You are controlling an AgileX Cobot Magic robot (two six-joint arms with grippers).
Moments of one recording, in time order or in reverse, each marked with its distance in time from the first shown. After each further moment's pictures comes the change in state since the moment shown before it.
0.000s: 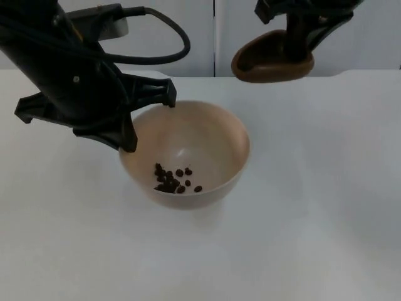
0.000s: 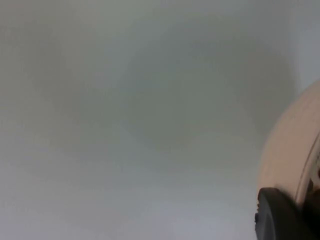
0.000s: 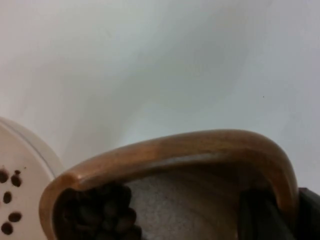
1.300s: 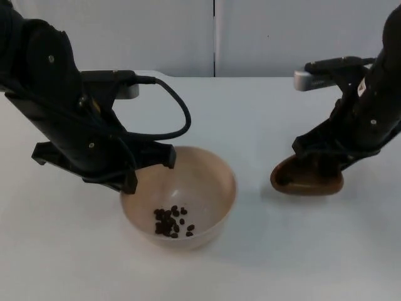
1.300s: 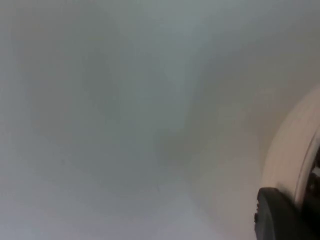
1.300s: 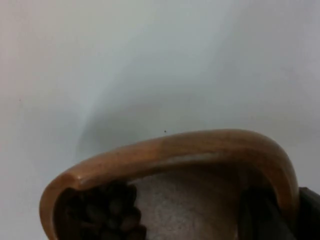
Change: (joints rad) right arm -0.094 0.004 0.642 0.000 -0.589 0.082; left arm 0.001 0.172 0.096 0.049 -0.245 0.051
